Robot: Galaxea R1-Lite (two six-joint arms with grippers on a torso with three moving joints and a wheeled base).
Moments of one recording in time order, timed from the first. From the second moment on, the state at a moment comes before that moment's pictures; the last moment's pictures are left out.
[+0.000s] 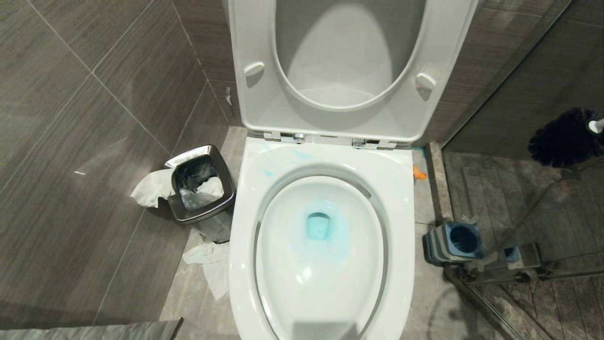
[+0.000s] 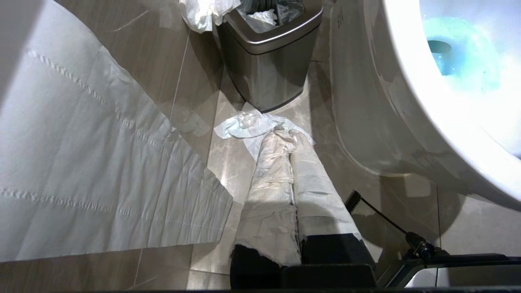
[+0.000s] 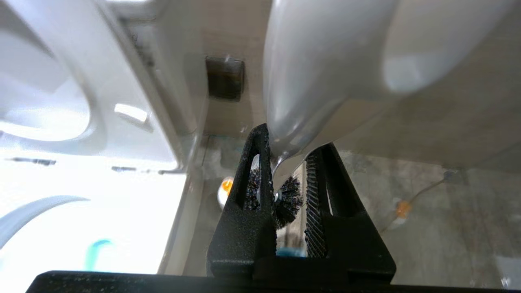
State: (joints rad) left arm 0.00 0.00 0.00 0.01 -0.01 0.01; right arm -0.28 0.95 -1.24 0.10 0.19 0.06
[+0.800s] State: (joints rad) left arm 0.00 0.00 0.00 0.01 -0.01 0.01; right arm 0.47 1.09 -1.26 0.07 -0.34 -0.06
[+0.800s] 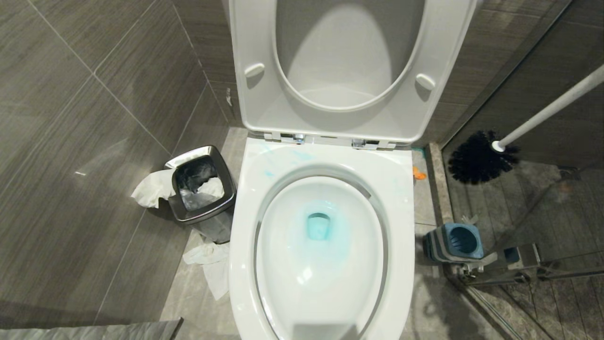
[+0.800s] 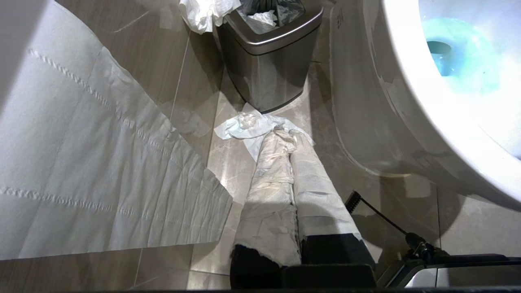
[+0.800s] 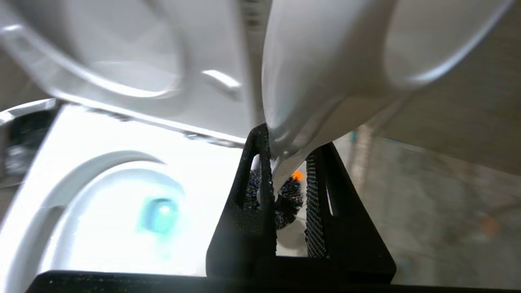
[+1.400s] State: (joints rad) left arm 0.00 0.00 0.00 0.01 -0.01 0.01; right arm 0.96 1.37 -1.30 -0.15 -0.70 -0.14
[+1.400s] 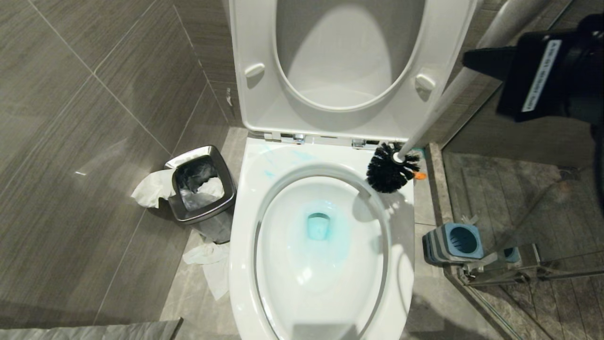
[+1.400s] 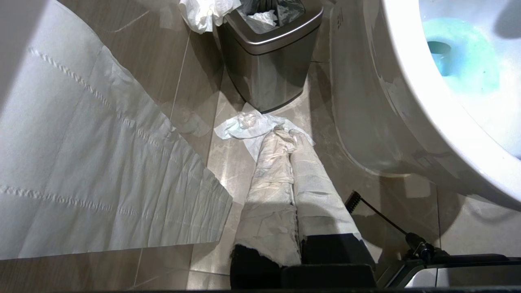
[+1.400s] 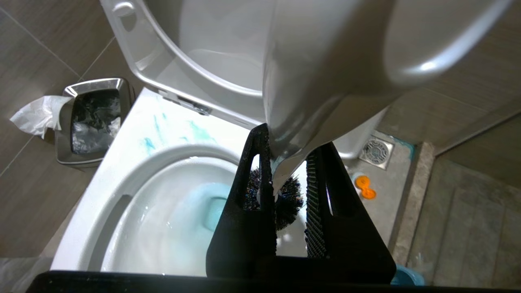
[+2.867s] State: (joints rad) left arm 0.00 0.00 0.00 0.01 -0.01 0.00; right arm 0.97 1.84 -1.28 -0.35 -0.69 0.08
